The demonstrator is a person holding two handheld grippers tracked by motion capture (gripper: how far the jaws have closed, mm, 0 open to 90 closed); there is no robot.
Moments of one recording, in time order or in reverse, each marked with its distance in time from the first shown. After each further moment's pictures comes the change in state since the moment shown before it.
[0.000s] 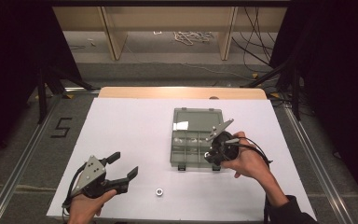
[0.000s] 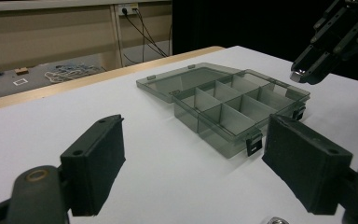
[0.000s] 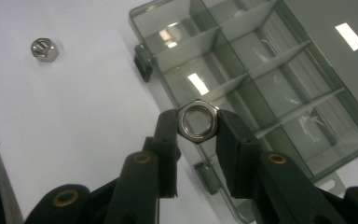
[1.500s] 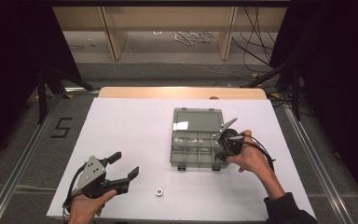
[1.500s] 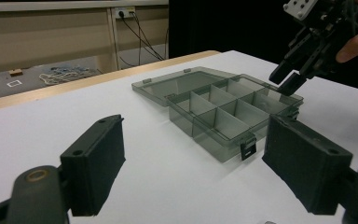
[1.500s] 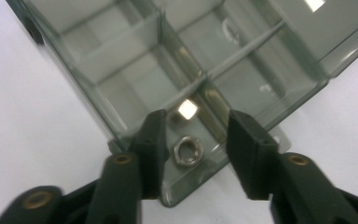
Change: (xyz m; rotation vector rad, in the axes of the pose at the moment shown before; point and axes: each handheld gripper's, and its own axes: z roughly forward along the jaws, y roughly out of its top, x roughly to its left) left arm -0.001 0.000 0.001 -0.015 -0.018 -0.011; right arm -0.032 -0.017 0.024 0.087 -0.140 0.081
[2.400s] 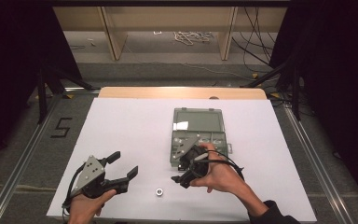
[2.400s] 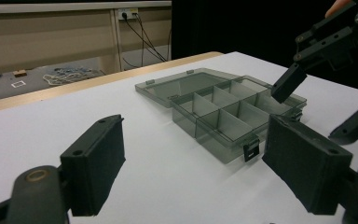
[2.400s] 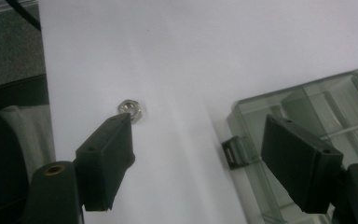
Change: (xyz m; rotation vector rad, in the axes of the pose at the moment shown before) left arm 0.001 0.000 -0.002 -0.002 0.015 0.000; right arm 0.115 0.051 -0.014 -0.218 0.224 -0.278
